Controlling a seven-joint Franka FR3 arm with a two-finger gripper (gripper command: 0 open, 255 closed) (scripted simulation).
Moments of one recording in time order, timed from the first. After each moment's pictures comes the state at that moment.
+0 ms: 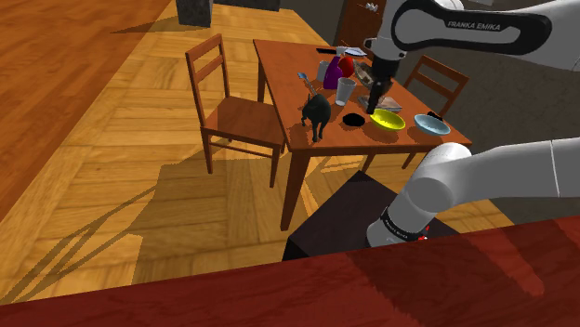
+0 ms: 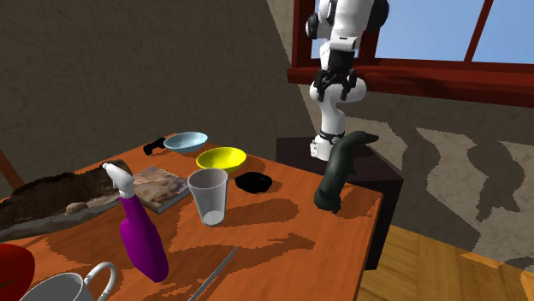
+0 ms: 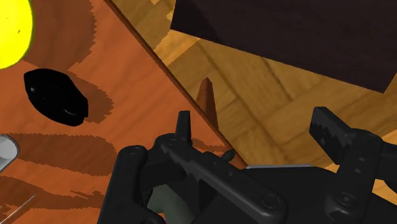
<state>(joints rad) -0.02 -0.83 -0.23 -2.54 -0.26 1.66 -0.46</state>
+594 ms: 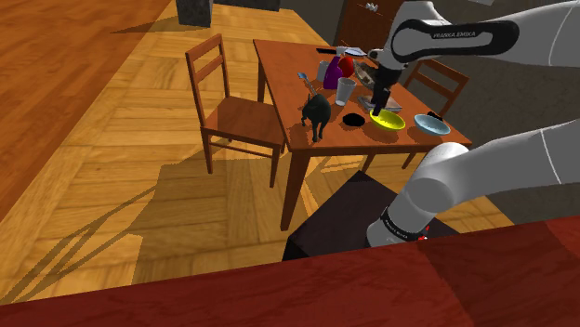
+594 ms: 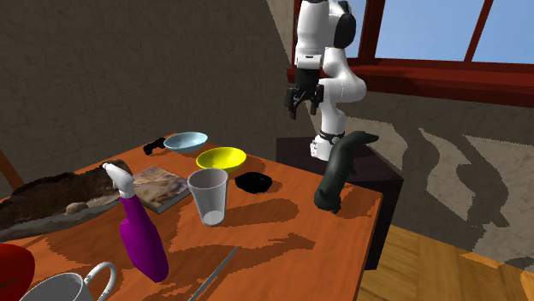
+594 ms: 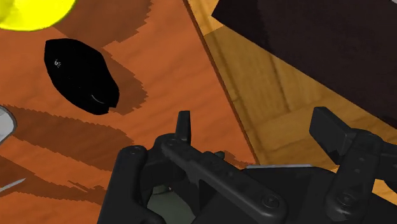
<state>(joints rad) 0.00 -0.69 -0.53 -2.53 -0.39 1.89 -0.84</state>
